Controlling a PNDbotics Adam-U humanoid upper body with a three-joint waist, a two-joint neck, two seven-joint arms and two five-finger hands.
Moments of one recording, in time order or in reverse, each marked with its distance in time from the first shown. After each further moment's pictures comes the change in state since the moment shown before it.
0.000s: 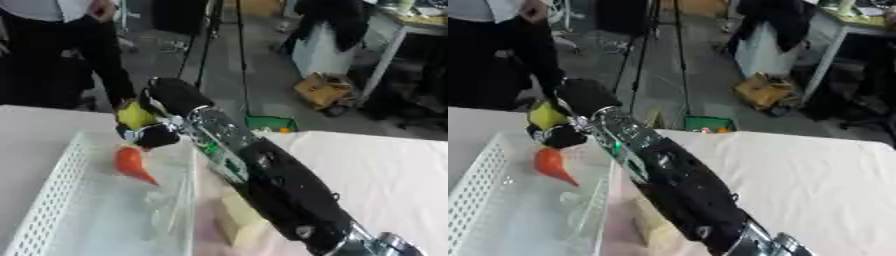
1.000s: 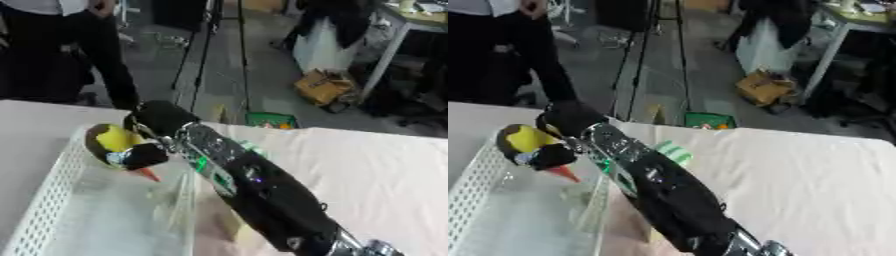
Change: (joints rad) left arm -0.007 -0.003 0.000 0.000 0.000 0.004 0.003; right arm 0.013 0.030 0.032 0.010 0.025 -0.126 0.169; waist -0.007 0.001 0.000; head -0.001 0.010
